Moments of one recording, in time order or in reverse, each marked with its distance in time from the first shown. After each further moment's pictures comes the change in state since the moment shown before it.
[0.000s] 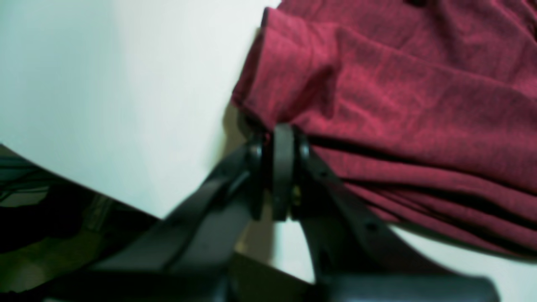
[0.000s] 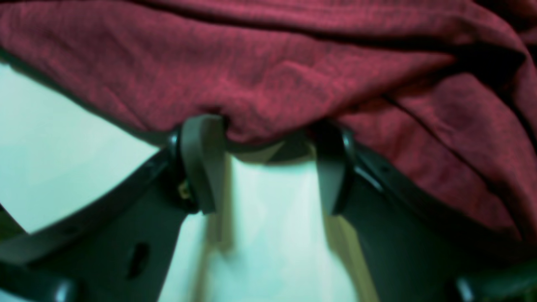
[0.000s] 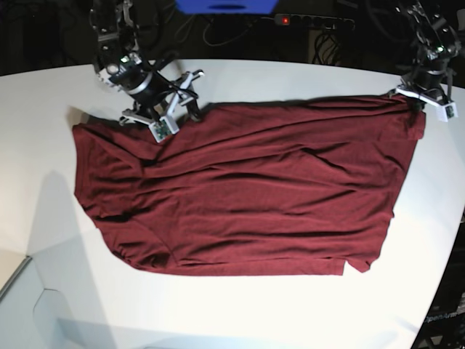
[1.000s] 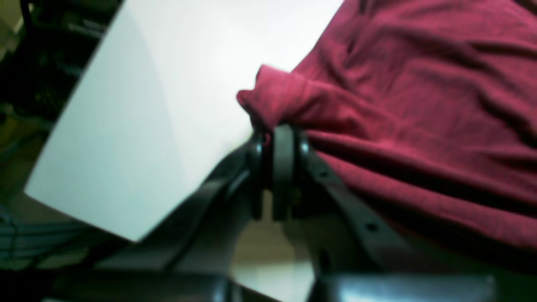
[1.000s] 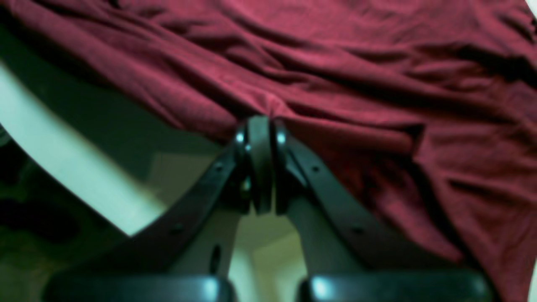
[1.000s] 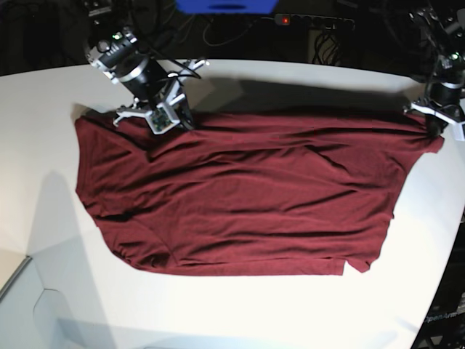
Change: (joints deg) left arm 0.3 -2.7 -0.2 11.5 -0.2 0.0 0.5; right arm -7.8 0.8 -1.0 18.3 0.0 0.0 -0.2
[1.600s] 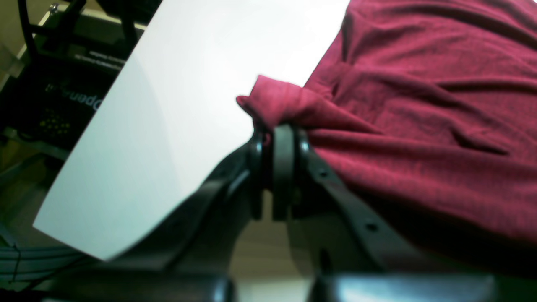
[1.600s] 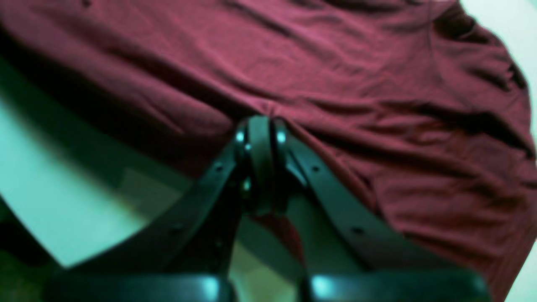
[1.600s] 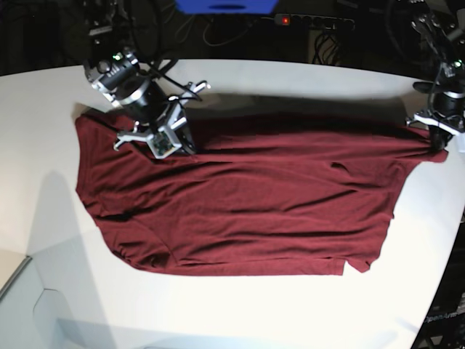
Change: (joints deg) left arm -2.5 -0.1 0.0 0.7 0.4 -0.1 0.0; right arm 7.3 0.2 -0.4 -2.4 0.0 0.0 -0.5
